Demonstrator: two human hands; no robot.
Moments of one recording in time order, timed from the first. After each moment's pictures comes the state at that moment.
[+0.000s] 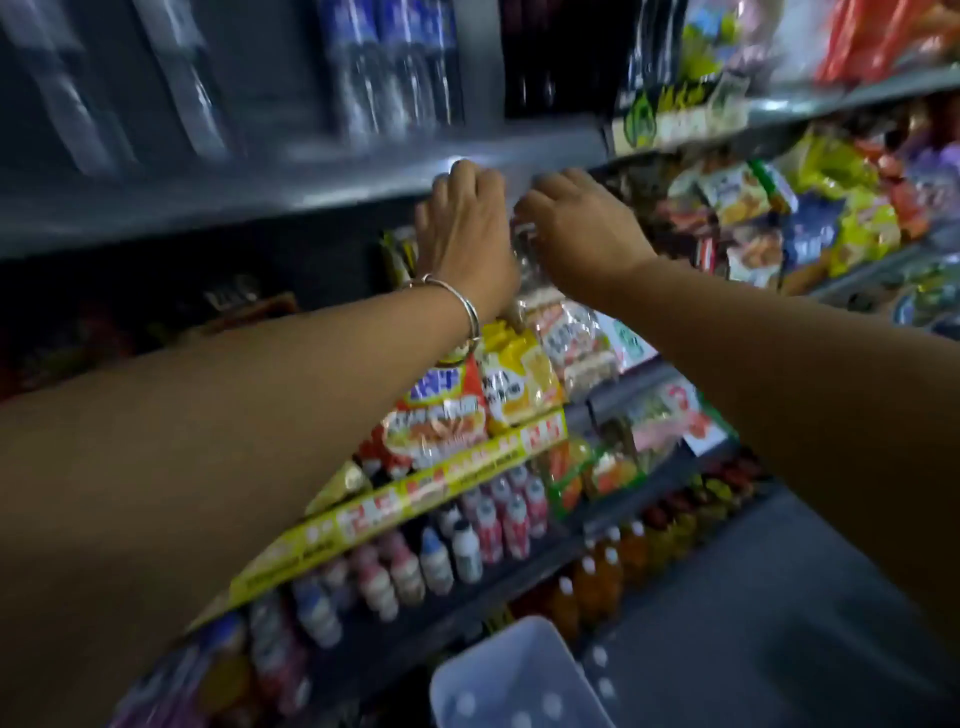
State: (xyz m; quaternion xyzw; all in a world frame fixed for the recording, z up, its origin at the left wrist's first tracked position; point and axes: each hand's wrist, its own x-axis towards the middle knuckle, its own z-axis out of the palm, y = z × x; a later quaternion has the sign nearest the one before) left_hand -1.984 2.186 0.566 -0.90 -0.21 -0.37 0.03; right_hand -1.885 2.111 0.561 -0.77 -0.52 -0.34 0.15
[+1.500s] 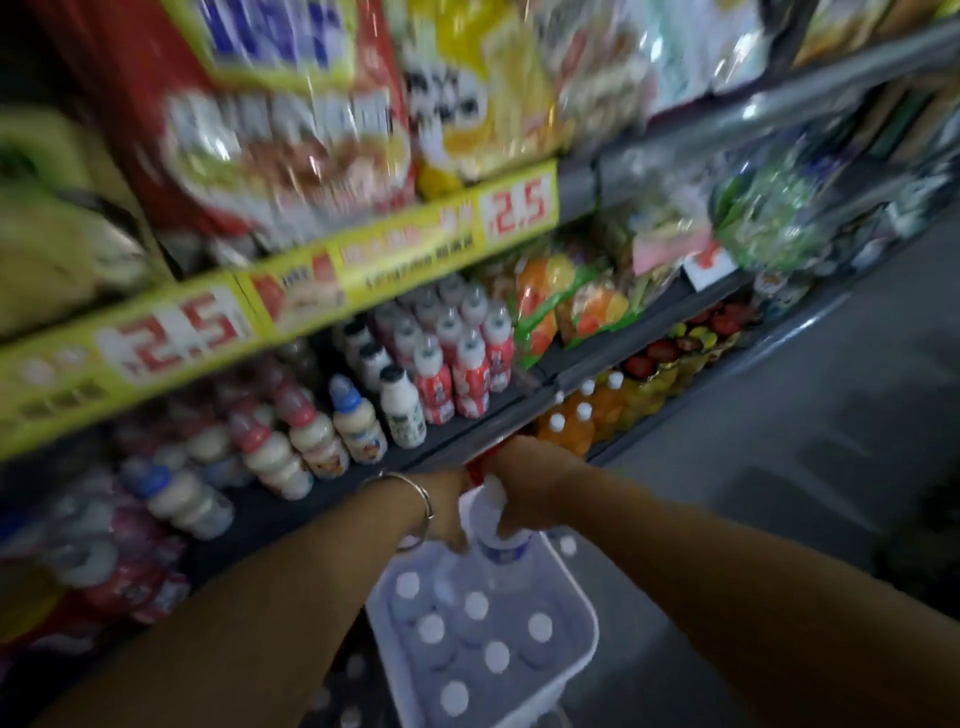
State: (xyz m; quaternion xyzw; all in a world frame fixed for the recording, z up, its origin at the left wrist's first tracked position) left_hand -1.993 2.230 0.098 -0.90 -0.17 0.32 -0.24; right_hand -1.915 2.121 0.129 -0.81 -0.50 0.29 -0.03
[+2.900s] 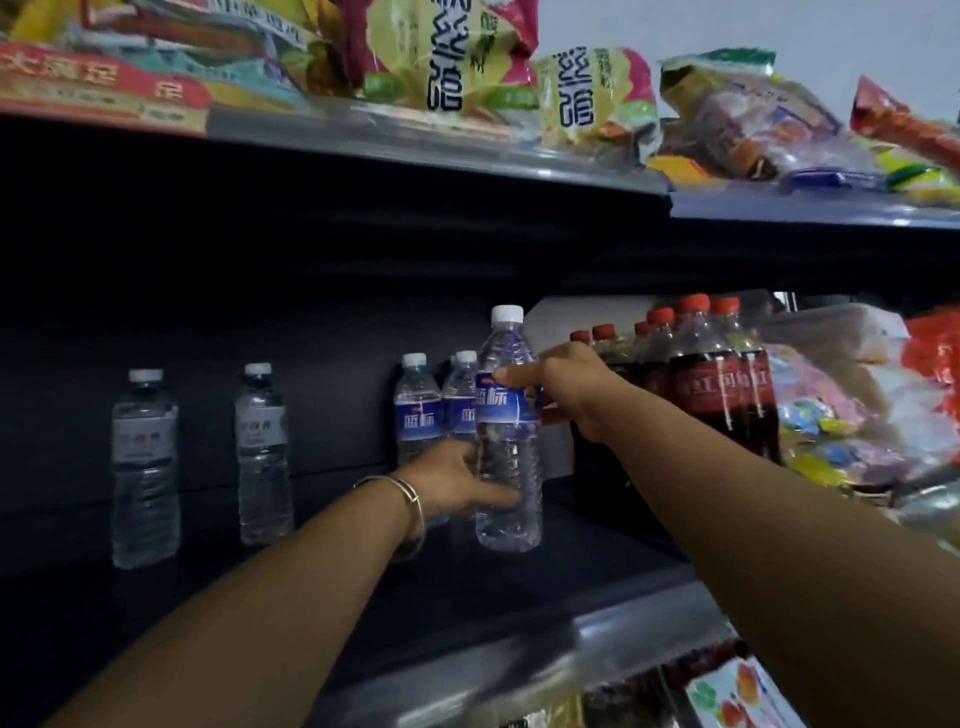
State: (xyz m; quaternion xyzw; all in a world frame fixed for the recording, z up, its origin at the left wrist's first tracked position) left_hand -1.878 2.359 0.737 -0.86 -0.16 -0.26 -0.42; right_hand -1.771 2.249 0.795 -0.58 -0.45 0.13 0.66
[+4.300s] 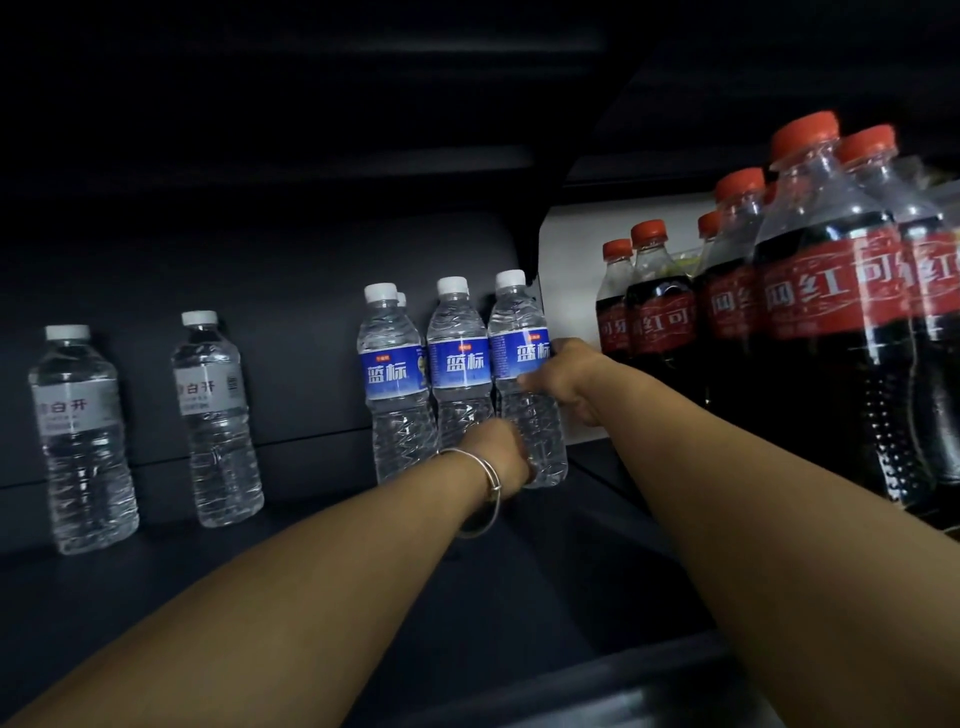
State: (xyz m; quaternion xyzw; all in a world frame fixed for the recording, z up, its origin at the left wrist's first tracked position) left_hand -1.743 2.428 0.702 -0.88 -0.37 -0.26 -0.11; right_hand -1.635 2.393 0.755 -0.70 -0.46 0.12 0.54
